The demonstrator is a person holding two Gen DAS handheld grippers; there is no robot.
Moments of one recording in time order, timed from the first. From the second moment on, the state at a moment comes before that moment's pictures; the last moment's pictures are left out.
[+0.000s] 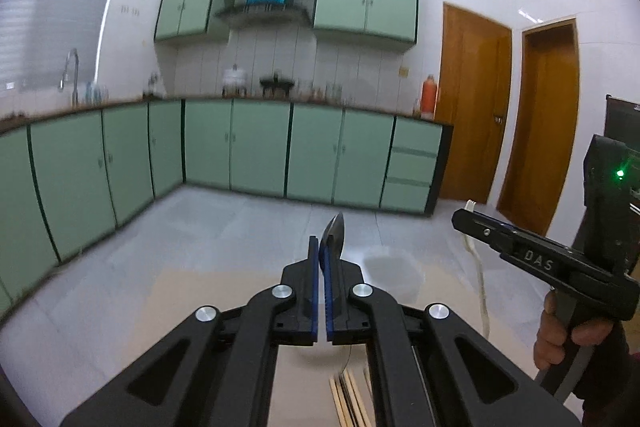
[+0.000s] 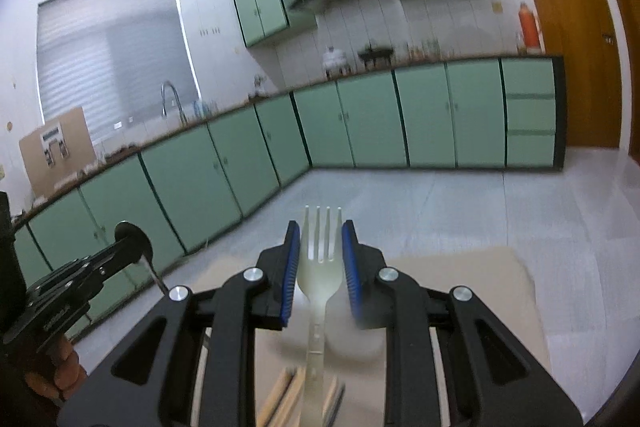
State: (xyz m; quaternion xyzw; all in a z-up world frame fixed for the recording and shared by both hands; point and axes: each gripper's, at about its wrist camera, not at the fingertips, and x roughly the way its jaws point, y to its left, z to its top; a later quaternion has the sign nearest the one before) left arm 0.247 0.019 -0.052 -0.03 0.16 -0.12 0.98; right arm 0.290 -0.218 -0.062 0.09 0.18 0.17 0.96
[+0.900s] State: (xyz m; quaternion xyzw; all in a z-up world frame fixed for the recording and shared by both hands) left arm 0.348 -0.002 -0.092 -0.04 0.20 -0.11 0.97; right arm 0.386 -0.226 -0.102 0.11 0.19 0.12 0.97
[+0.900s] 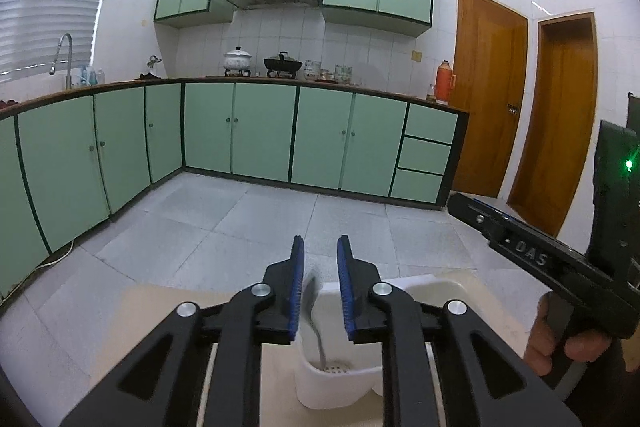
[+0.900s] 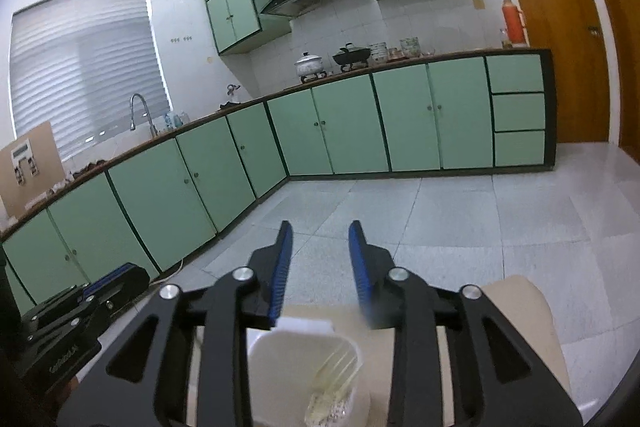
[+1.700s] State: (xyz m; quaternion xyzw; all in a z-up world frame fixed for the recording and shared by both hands) left arm 0.148 0.005 -0.180 -0.02 0.33 -0.07 0.94; right arm 0.125 -0.220 -0.190 0.08 0.31 0.05 0.95
